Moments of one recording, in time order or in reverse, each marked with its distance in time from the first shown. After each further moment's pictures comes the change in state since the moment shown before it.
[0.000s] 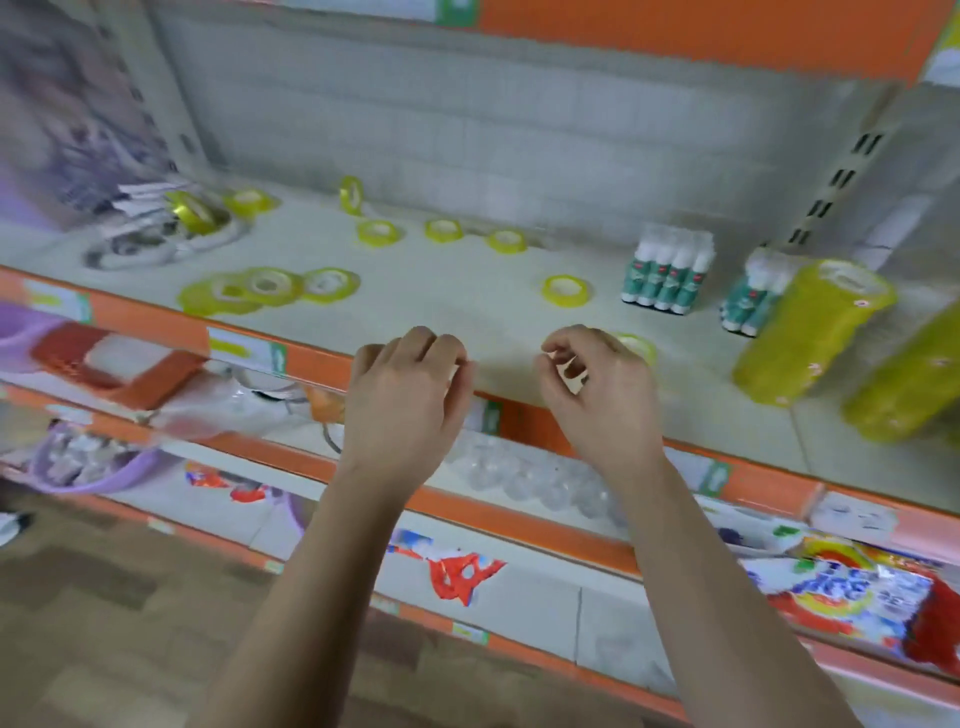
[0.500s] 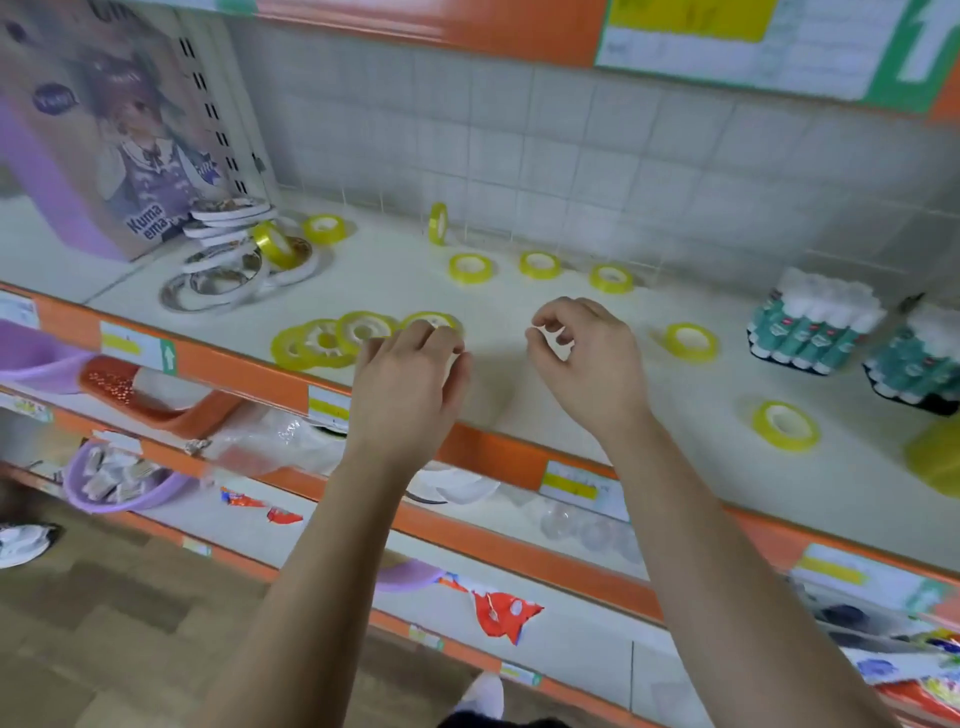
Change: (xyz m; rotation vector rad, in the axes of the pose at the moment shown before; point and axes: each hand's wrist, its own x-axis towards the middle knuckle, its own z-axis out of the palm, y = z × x) left_hand 0.052 -0.149 0.011 -0.008 -0.045 -0.080; right_hand 0.096 -0.054 0.138 0.036 -0.088 0.014
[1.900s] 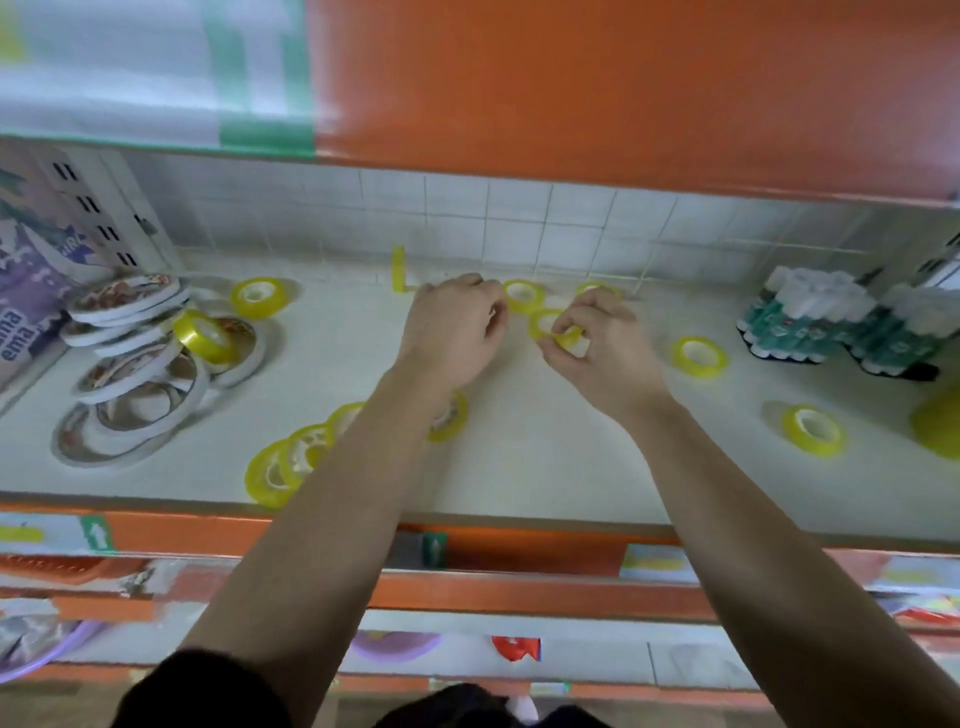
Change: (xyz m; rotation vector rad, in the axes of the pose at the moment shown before) left_hand 0.158 -0.036 0.074 -0.261 -0.247 0.313; right_hand 0.061 0.037 0.033 -0.207 0.015 0.134
